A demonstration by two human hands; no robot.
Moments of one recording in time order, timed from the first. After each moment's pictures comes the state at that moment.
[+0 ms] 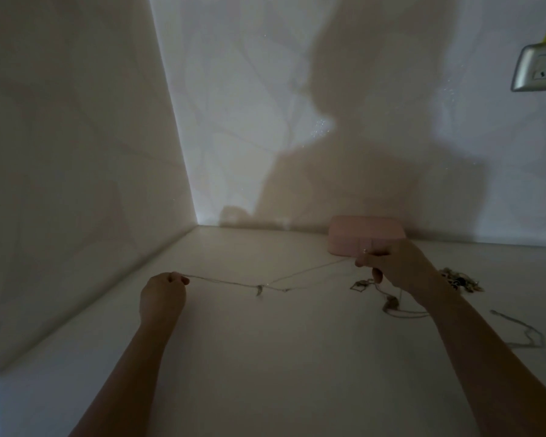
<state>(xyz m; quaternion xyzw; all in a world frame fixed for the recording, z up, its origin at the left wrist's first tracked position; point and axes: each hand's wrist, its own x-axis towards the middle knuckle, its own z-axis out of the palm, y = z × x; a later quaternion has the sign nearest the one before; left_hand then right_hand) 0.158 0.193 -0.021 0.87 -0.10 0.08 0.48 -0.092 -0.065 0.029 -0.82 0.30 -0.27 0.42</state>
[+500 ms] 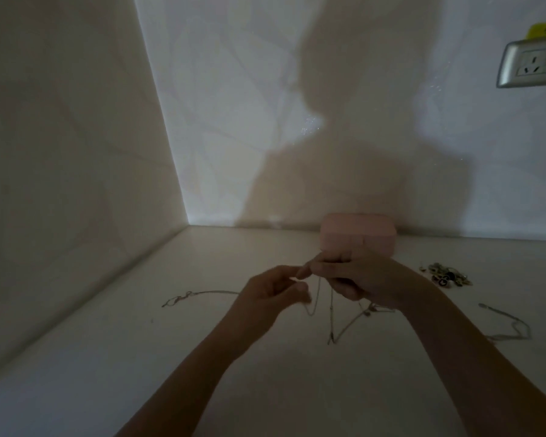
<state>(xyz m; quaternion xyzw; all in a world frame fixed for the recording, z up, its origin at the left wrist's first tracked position) 0.023 0.135 0.012 0.63 -0.45 -0.25 0.58 -0.088 -0.025 0.042 -0.80 0.02 -0.08 0.60</state>
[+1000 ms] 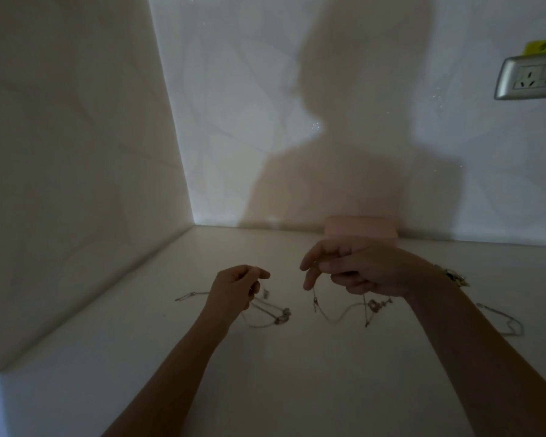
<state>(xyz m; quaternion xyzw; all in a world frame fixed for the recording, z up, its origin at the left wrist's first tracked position) 0.068 0.153 0.005 0.71 -0.29 -0.18 0.62 -0.094 -0.008 0.071 -0.79 0.01 0.00 0.62</state>
